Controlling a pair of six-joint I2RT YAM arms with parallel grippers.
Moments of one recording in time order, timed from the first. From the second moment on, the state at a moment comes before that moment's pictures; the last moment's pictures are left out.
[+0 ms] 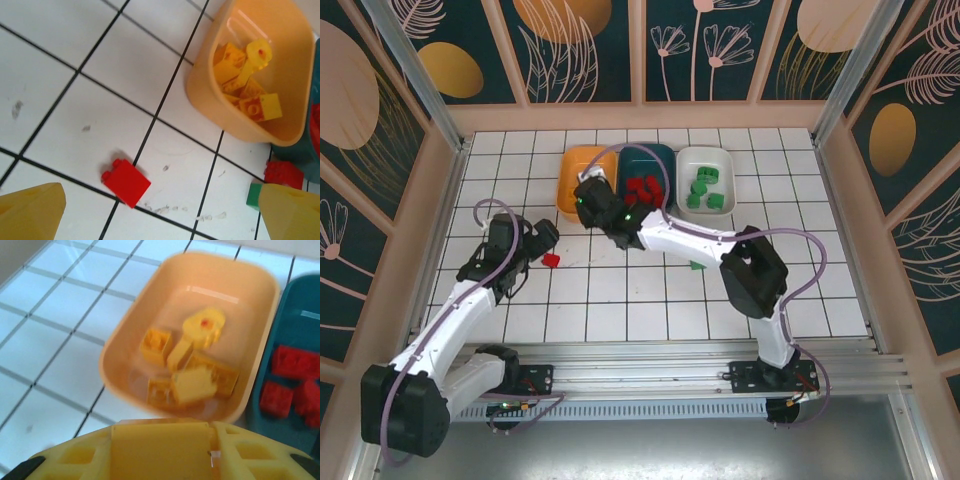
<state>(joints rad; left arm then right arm) -0.23 1.01 0.63 -0.38 -0.10 -0.81 0.96 2.04 1.68 -0.28 0.37 0.34</state>
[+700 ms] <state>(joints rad) -0.23 1.09 0.60 -0.30 0.16 -1.07 0.87 2.40 2.11 -0.40 0.31 0.38</state>
